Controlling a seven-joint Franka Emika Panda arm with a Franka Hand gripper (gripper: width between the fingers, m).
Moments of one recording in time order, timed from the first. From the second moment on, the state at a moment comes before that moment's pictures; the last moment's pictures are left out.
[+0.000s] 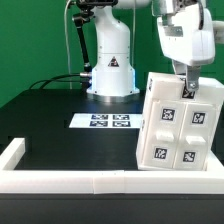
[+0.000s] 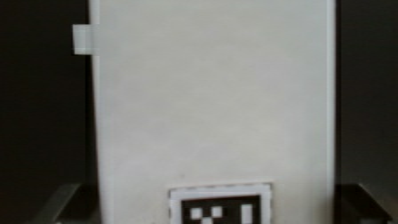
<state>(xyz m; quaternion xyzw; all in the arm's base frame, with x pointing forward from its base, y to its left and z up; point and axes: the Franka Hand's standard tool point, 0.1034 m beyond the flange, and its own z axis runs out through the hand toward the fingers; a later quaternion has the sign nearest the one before) 0.593 0.102 0.158 -0.70 0.71 0.03 0.08</state>
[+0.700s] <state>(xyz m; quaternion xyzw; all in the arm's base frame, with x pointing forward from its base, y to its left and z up) 0.595 0.096 0.158 -0.63 0.77 0.05 0.08</state>
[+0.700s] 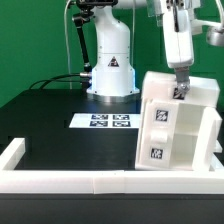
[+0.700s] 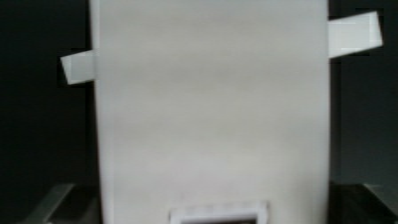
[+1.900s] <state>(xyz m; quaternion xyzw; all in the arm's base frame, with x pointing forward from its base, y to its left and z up) 0.598 0.097 0.187 -0.69 0.72 0.04 0.11</state>
